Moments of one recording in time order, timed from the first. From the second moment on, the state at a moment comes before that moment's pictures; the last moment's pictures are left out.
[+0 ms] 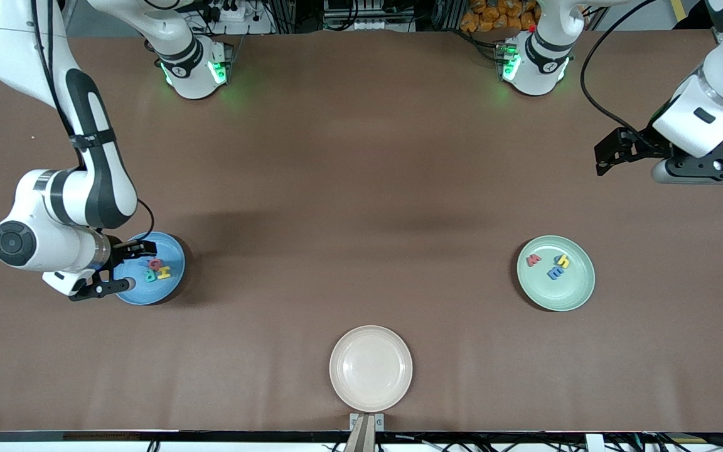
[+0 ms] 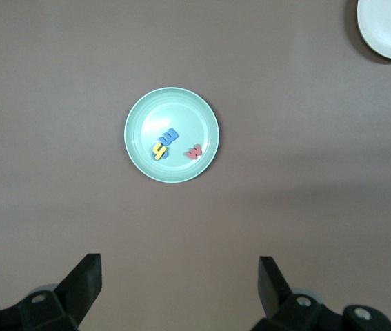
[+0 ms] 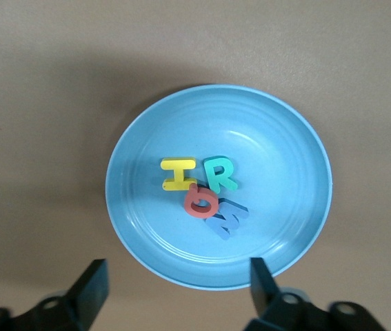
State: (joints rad) left arm -0.09 0.00 -0.10 -1.59 0.02 1.61 -0.13; right arm 0.12 0.48 -0.17 -1.74 0.05 2.03 -0.27
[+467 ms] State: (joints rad) left arm -0.09 0.00 -0.09 -1.59 0.02 1.59 -0.13; right arm 0.13 0.28 -0.16 -1.77 0.05 1.98 -0.27
